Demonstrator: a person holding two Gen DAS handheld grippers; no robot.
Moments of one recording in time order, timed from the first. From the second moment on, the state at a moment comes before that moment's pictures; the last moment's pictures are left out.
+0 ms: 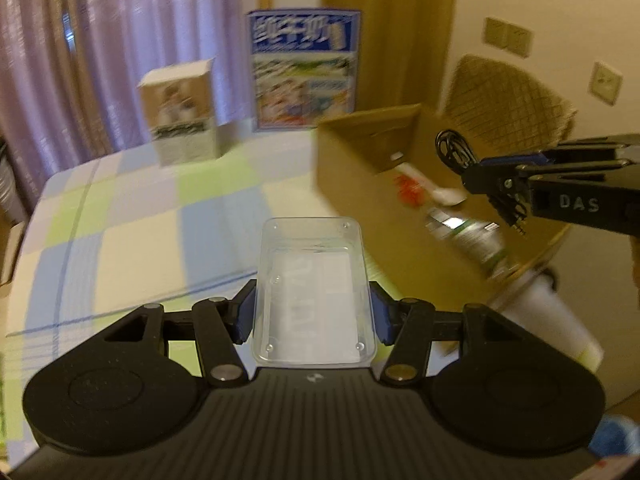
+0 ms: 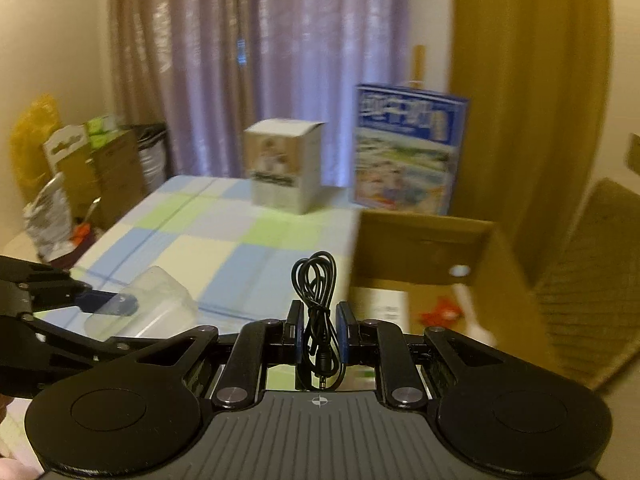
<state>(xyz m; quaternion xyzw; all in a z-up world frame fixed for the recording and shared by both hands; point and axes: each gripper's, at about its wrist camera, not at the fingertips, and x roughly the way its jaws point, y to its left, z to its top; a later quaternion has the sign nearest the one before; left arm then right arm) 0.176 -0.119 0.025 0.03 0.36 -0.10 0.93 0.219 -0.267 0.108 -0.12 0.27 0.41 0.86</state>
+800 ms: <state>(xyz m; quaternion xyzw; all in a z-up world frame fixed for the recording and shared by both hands) 0.275 -0.251 0.023 0.00 0.36 -0.17 0.92 0.328 -0.360 0.090 -0.07 0.33 0.33 0.88</state>
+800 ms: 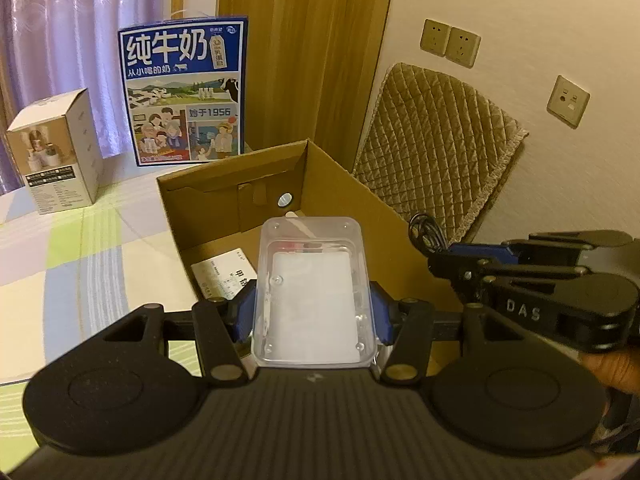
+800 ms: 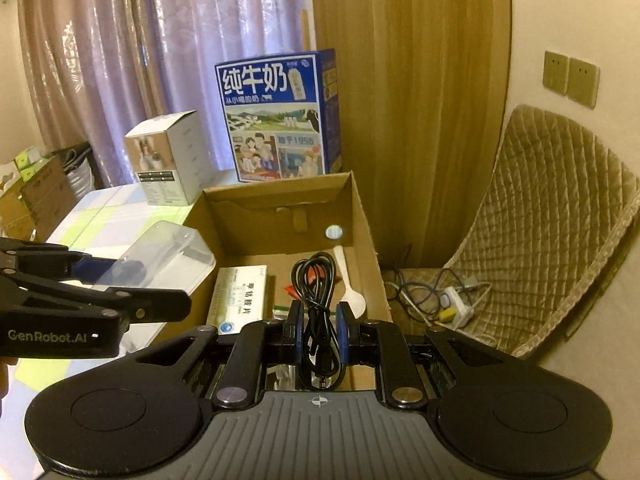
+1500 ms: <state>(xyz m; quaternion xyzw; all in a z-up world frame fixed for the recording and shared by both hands) 0.283 -0.225 0.013 0.00 0.36 -0.15 0.92 0.336 -0.345 0.076 -0.07 0.34 0.34 0.87</state>
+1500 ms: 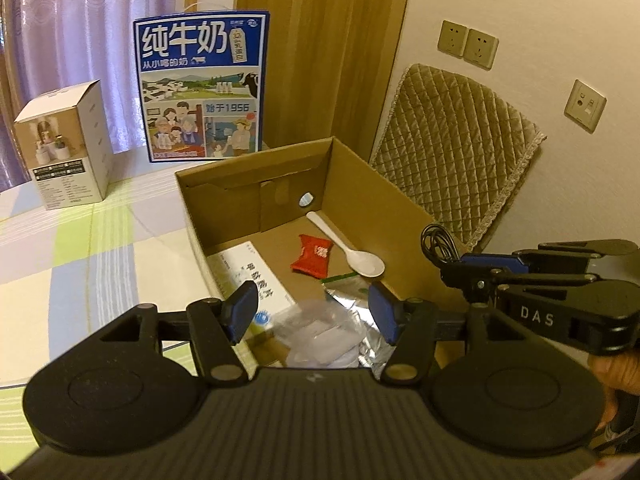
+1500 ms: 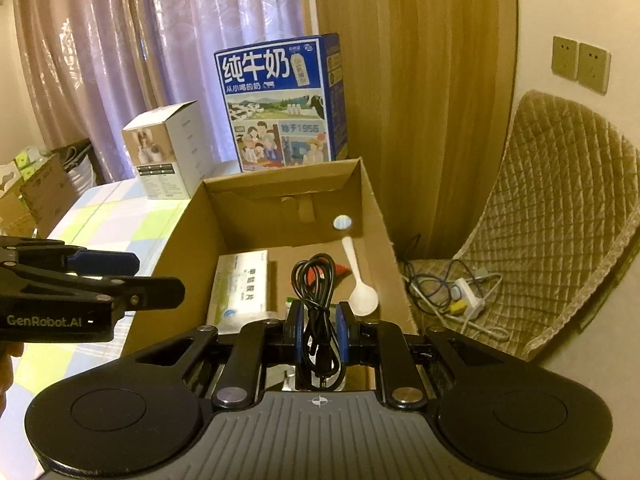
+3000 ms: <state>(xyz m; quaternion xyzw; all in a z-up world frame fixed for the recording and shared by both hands) 0.070 -0.235 0.084 -0.06 0.35 -0.07 0.93 0.167 -0.449 0.164 -0.07 0.34 0.32 0.88</state>
